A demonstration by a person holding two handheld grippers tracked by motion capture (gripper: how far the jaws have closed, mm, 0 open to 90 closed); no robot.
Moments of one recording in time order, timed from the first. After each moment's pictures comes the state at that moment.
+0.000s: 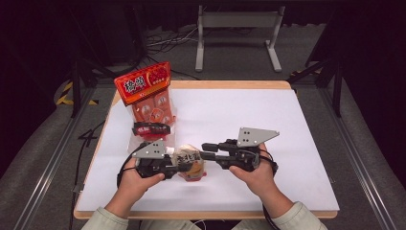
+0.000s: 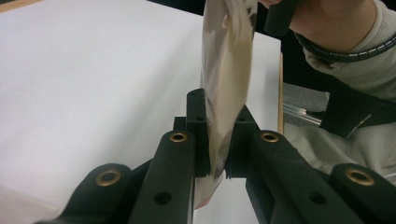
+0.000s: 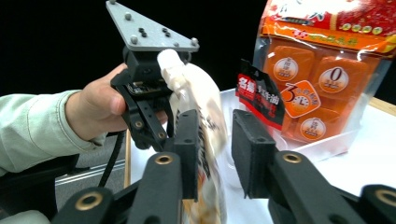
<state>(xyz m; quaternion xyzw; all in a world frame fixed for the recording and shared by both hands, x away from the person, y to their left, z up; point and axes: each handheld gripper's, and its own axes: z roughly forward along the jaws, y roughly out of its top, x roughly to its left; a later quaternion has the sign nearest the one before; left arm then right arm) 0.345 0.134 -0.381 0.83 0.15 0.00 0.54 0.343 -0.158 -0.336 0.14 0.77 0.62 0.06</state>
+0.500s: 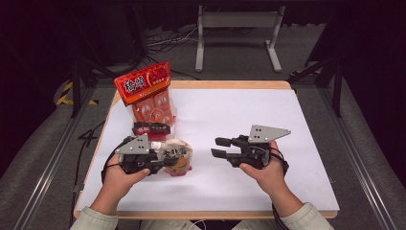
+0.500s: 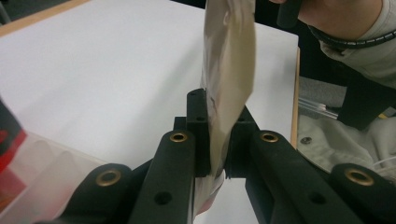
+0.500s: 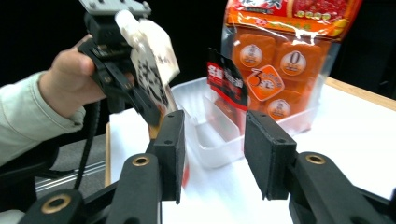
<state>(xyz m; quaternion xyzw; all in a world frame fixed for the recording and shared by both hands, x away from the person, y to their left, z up) 0.346 0.169 -0.361 0.83 0.17 0.04 0.53 0.349 -0.186 -0.341 0.19 0.77 0.60 0.09</state>
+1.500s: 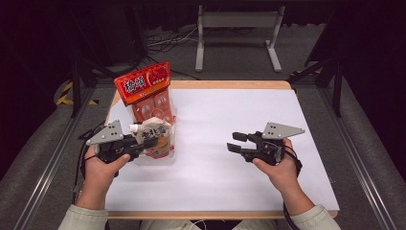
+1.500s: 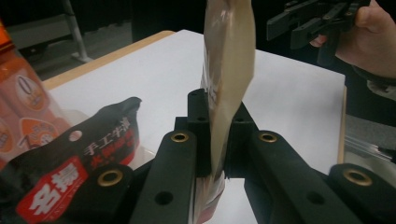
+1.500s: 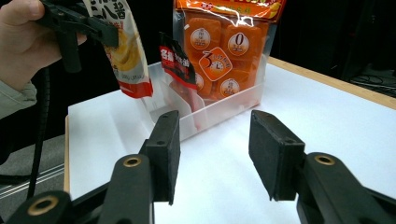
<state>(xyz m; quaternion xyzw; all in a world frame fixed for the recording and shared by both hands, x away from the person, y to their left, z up) 0.356 0.212 -0.337 0.79 0.22 0.12 0.56 0.359 -0.222 -0.348 0.24 0.77 0.58 0.13</state>
